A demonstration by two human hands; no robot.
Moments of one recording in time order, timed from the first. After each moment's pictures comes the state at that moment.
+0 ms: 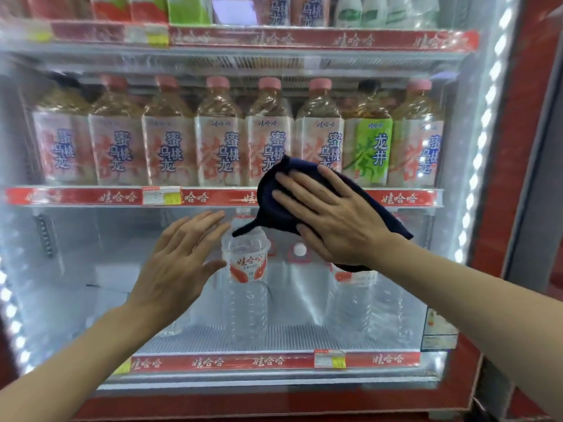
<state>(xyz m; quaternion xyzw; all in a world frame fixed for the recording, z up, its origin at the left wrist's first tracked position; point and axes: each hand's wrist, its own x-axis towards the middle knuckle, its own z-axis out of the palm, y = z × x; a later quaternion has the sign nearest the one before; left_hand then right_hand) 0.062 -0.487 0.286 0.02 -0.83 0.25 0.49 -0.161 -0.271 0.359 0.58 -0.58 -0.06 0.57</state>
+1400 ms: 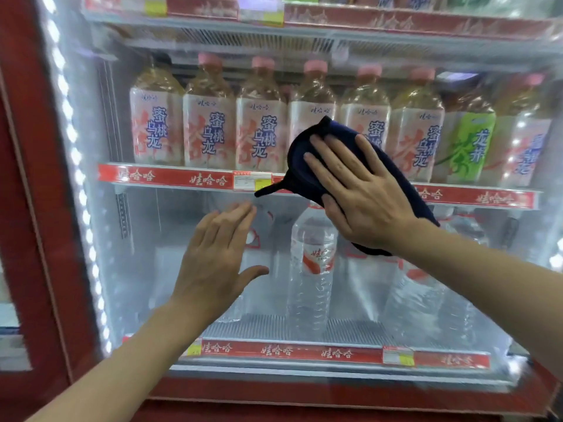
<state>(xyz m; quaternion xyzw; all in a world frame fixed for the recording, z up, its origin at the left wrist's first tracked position) 0.126 -0.557 0.265 0.11 -0.83 0.20 0.51 -0.073 -0.375 0.373 0.54 -0.60 0.00 0.59</state>
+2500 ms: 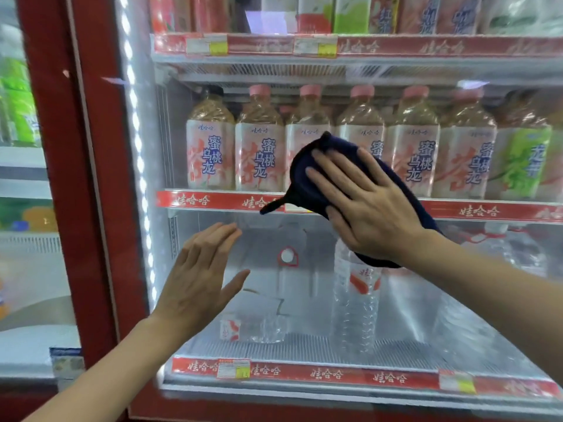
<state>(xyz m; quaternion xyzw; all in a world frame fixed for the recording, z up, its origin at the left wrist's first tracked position) 0.198 -0.652 0.265 0.07 -0.81 0.24 0.53 -0.024 -0.435 0.380 0.55 -0.58 0.03 0.60</state>
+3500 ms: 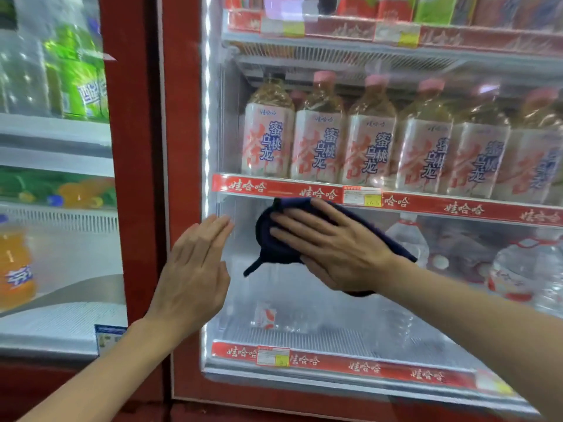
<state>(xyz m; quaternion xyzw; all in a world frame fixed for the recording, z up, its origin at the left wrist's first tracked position) 0.272 -0.709 0.241 0.12 -0.82 0.17 0.53 0.056 -0.529 0.329 0.65 -0.52 -0.12 0.54</state>
